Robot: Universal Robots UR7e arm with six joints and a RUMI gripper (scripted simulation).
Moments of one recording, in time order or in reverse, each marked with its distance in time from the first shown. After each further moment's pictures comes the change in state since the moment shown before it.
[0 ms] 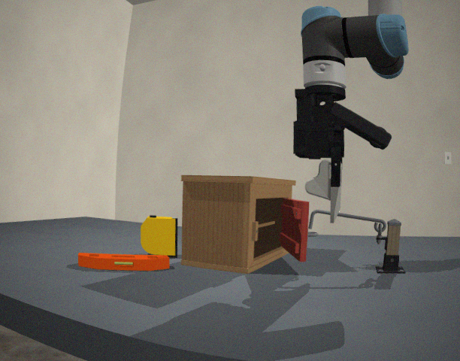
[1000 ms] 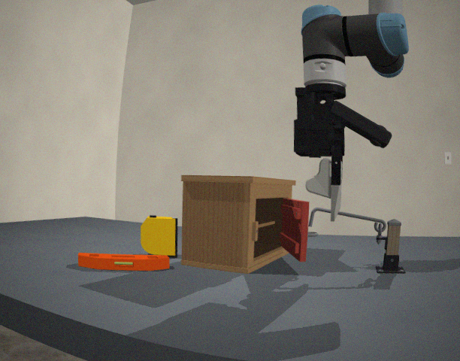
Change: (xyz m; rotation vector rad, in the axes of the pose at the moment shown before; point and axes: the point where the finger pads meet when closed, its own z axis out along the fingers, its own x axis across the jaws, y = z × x) arm 0.000 -0.001 -0.003 0.000 0.000 0.000
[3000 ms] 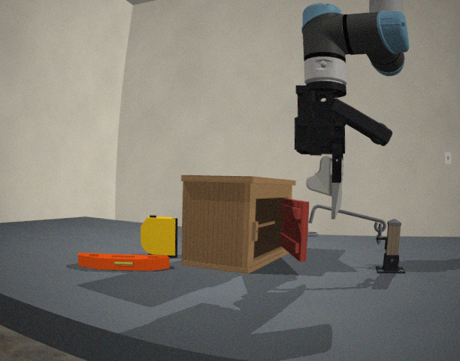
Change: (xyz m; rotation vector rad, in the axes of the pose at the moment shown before) arm 0.000 -0.001 -0.004 0.000 0.000 0.000
